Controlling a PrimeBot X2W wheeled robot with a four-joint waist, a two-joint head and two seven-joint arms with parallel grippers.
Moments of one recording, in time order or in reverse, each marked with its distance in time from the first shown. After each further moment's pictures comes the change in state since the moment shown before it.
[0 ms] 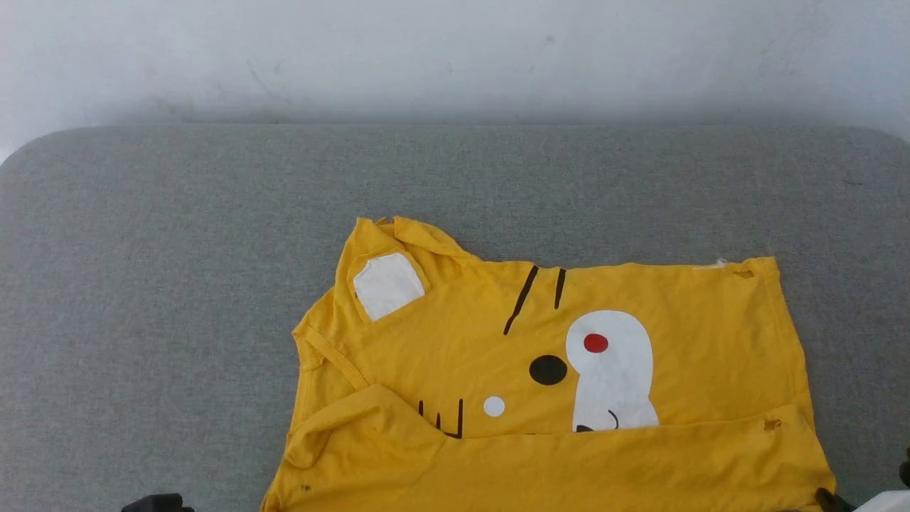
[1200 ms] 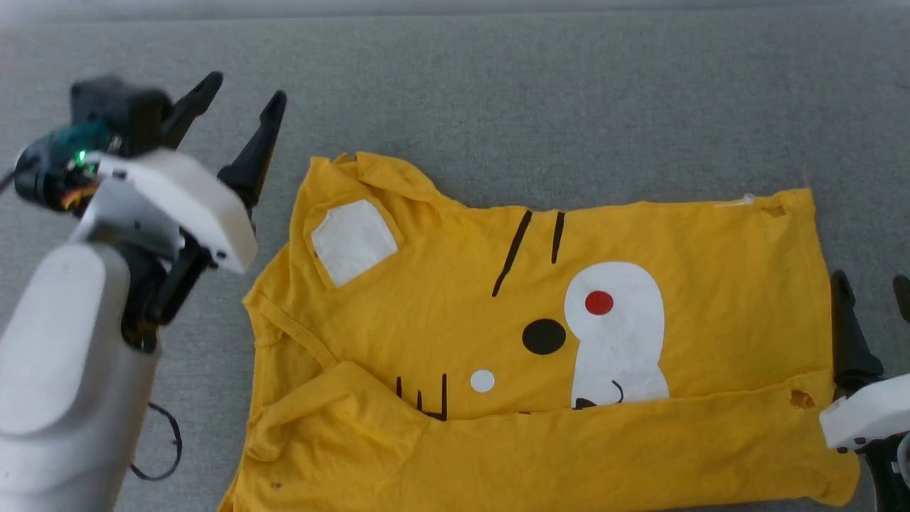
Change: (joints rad) left arm -0.929 0.183 -0.161 0.190 0.288 -0.229 -0.123; right arm -0.277 -0.001 0.047 -0.015 -0.113 0.000 -0.499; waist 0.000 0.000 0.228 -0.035
